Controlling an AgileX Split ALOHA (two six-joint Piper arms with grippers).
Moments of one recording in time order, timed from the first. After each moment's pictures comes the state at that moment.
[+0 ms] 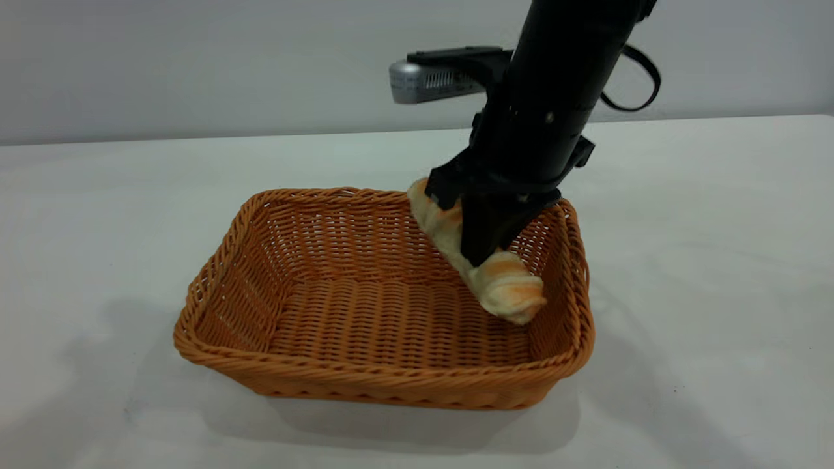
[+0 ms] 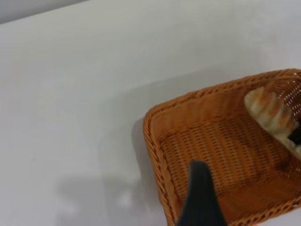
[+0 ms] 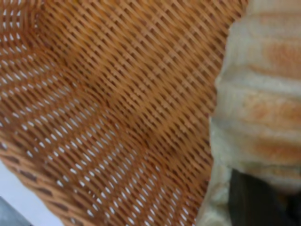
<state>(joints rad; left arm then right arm) -0.20 1.35 -1.29 -0.27 0.80 0.19 0.53 2.14 -1.45 0.36 0.71 -0.35</state>
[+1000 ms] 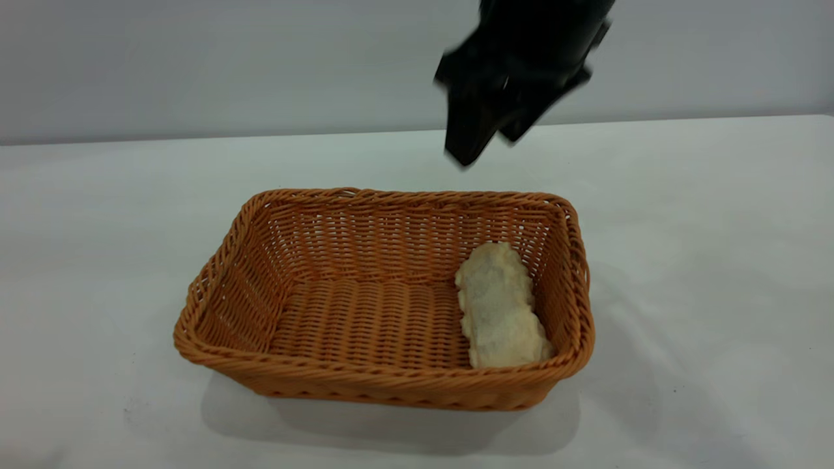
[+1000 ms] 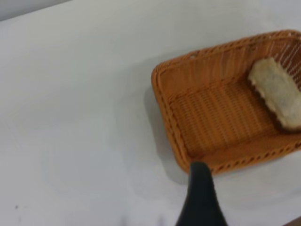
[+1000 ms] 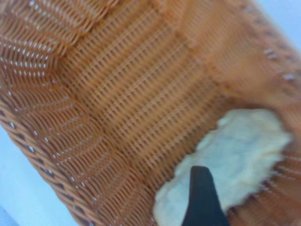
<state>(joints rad) -0.20 0.85 -0.92 -0.20 0.83 0.19 0.53 1.93 -1.45 0.28 0.72 -0.38</state>
